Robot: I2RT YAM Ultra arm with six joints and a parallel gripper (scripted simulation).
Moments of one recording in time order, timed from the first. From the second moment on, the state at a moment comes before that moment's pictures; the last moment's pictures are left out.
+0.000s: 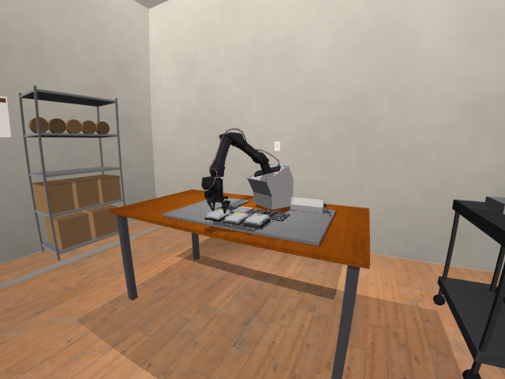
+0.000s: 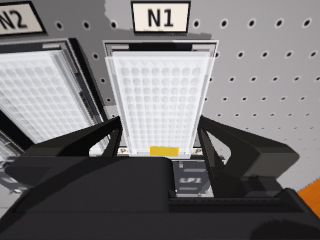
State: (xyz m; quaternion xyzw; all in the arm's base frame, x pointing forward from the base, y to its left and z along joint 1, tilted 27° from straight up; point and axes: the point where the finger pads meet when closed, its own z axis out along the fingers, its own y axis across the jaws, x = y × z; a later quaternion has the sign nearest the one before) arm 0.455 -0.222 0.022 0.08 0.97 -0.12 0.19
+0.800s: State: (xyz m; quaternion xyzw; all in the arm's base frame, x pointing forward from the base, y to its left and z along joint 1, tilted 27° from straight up) arm 0.459 -0.225 0.021 0.08 0.97 -0.12 0.20
